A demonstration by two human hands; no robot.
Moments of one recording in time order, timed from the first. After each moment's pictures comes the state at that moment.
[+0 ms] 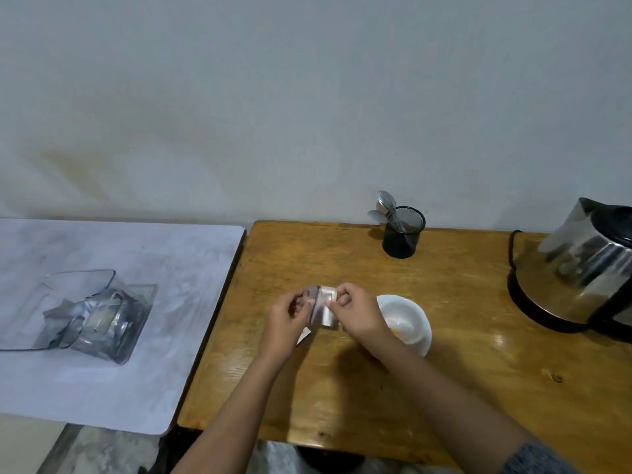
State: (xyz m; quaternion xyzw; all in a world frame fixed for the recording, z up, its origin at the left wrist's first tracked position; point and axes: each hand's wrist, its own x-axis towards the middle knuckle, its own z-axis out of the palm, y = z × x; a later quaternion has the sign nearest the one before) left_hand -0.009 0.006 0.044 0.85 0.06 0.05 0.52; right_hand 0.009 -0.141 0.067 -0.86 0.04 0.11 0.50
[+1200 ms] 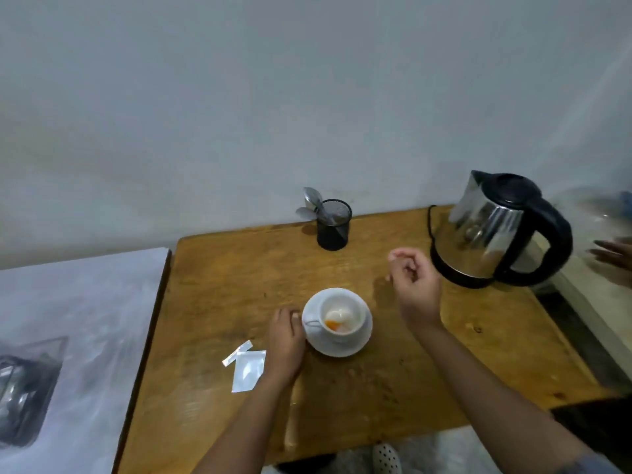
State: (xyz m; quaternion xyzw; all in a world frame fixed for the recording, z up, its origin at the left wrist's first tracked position) left_hand -0.009 -0.080 0.009 0.88 0.02 -0.05 0.47; right_hand -0.029 -0.276 0.110 -0.75 0.15 -0.26 0.59
